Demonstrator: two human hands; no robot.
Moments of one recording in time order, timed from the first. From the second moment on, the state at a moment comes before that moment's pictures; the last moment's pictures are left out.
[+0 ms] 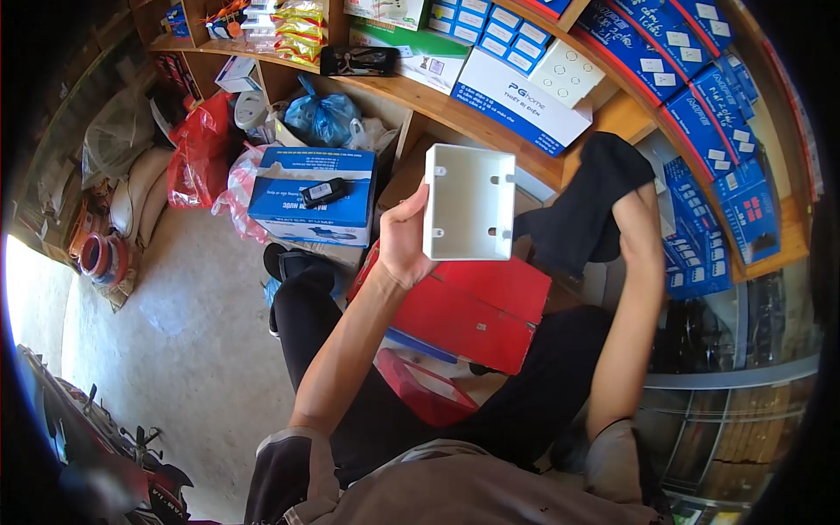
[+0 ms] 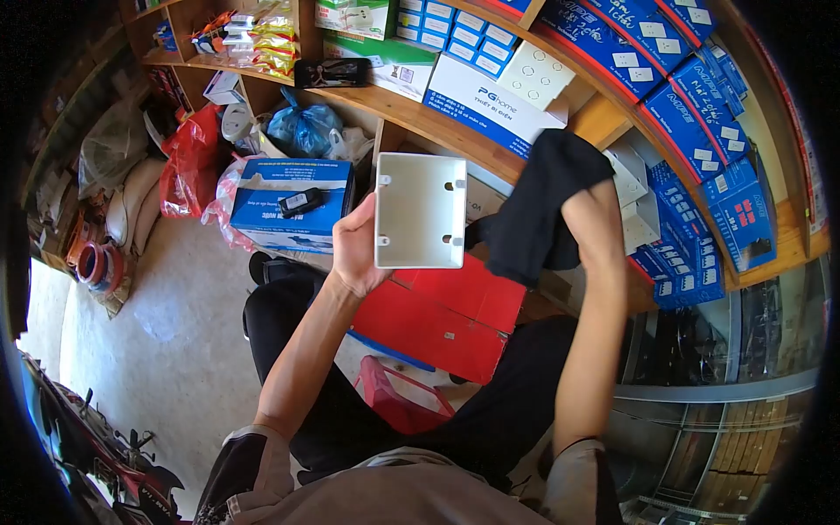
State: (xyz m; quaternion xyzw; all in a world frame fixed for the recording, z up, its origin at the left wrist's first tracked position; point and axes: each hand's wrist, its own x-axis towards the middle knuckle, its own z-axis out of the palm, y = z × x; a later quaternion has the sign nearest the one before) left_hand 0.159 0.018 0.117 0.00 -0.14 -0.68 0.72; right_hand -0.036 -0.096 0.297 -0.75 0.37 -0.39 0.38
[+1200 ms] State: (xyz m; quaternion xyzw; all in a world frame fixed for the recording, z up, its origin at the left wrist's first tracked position) left_hand 0.135 0.045 0.144 0.18 -0.12 -0.61 0.76; right_hand 0.042 -0.042 0.208 -0.77 0.37 -0.35 0.38
